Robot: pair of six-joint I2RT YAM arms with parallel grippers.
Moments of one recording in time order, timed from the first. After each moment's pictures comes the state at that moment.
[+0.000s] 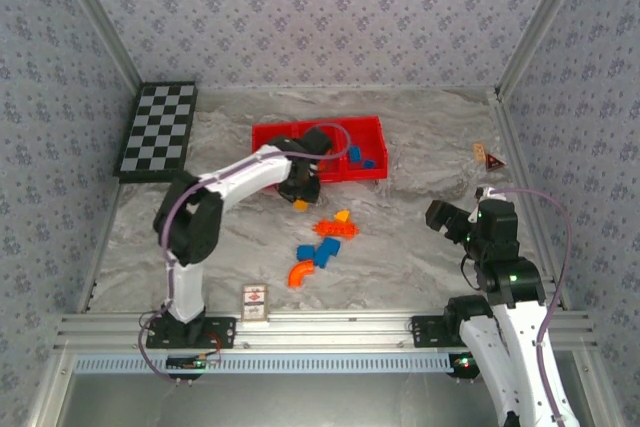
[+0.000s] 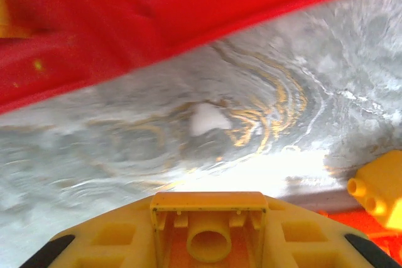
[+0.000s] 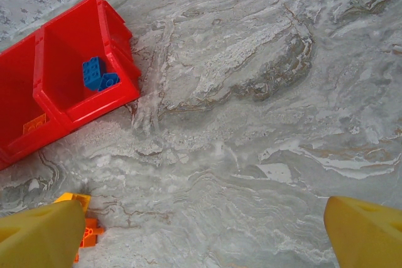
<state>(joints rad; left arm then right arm) -0.71 1.91 1.53 -0.95 -0.09 -0.49 0.09 0.49 0.65 -0.81 0.01 0.46</state>
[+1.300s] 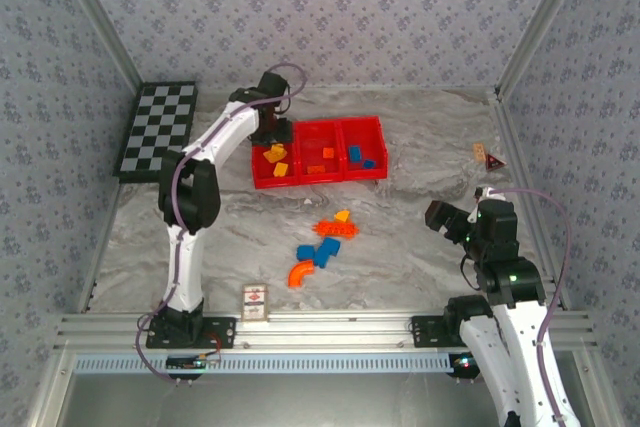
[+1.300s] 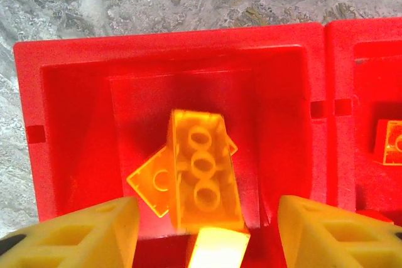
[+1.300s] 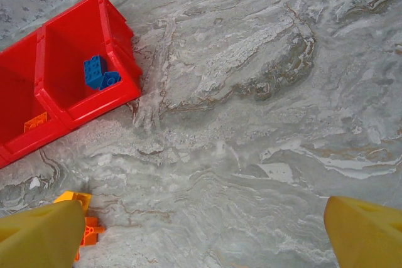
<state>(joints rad) -0.40 2.18 1.99 -0.97 -0.08 -0.41 0.10 0.49 0.65 -0.81 0.01 0.46</state>
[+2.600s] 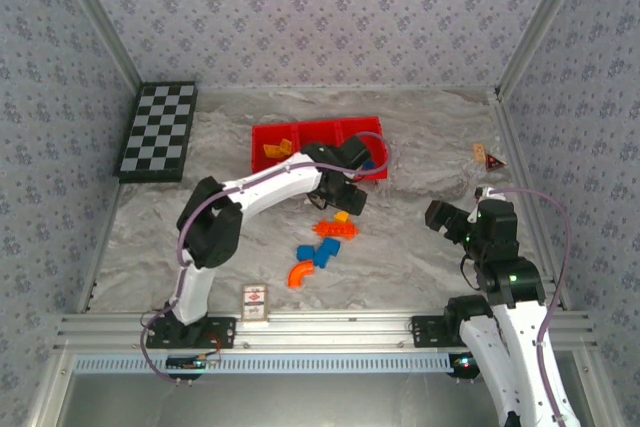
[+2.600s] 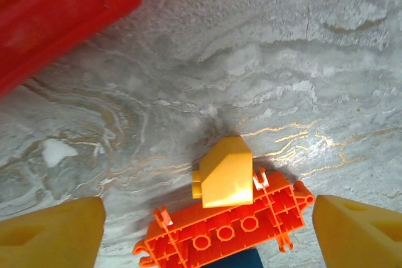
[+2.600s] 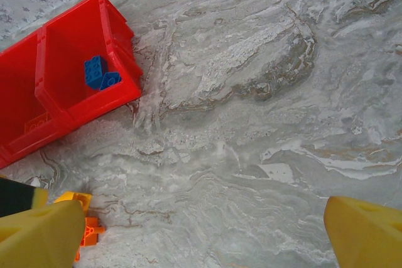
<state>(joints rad) -0.90 2.06 1.75 -0.97 -0.05 -0.43 0.10 0.49 0.65 -0.80 0.01 0.46</state>
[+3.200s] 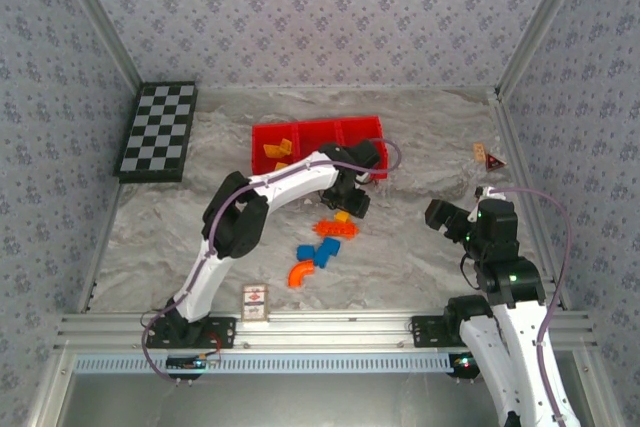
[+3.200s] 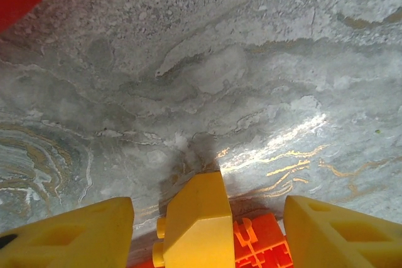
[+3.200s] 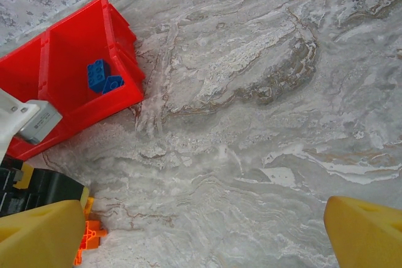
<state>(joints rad) -0.90 2.24 1.89 -1.03 0.02 -0.41 0.10 0.49 0.65 -0.79 0.01 0.46</state>
